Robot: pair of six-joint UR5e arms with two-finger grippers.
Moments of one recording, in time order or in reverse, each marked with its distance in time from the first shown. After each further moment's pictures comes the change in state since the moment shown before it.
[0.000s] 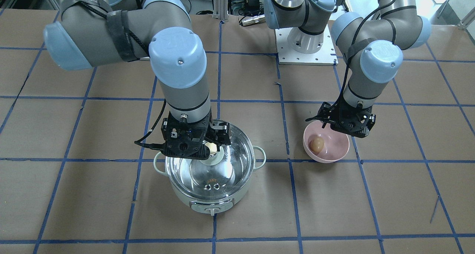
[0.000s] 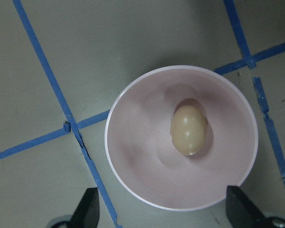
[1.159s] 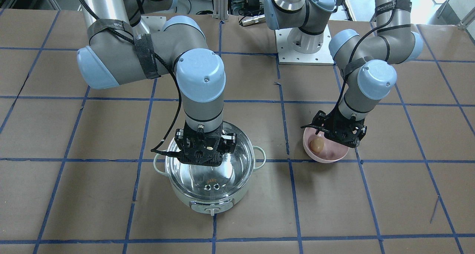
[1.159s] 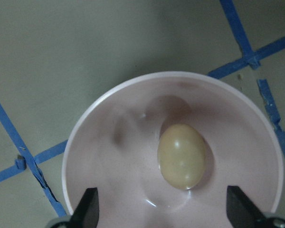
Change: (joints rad) left arm 0.021 -0.063 -0.033 0.056 -0.057 0.031; right arm 0.028 0.035 0.046 -0.093 -0.048 0.014
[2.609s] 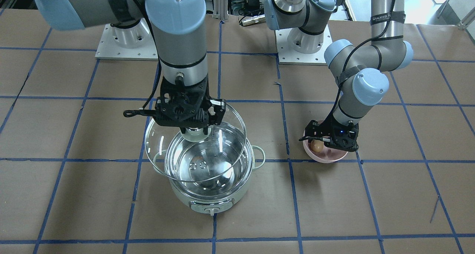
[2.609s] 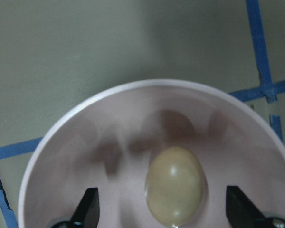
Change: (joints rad) left arm 0.005 -0.053 -0.054 0.138 -0.073 -0.199; right arm -0.060 -0.187 -0.045 0.176 0.001 -0.091
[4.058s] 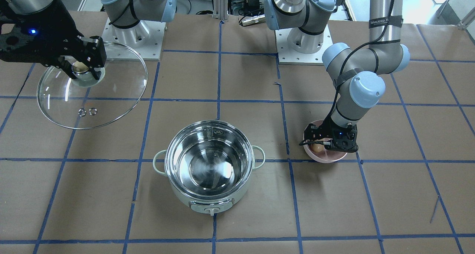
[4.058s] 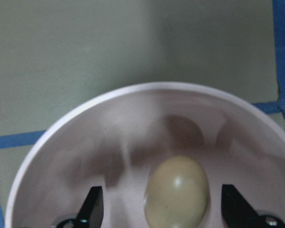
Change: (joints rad) left arm -0.001 -0.021 -0.013 0.030 0.003 -0.071; right arm -0.370 -0.289 0.151 0.244 0.048 -0.406
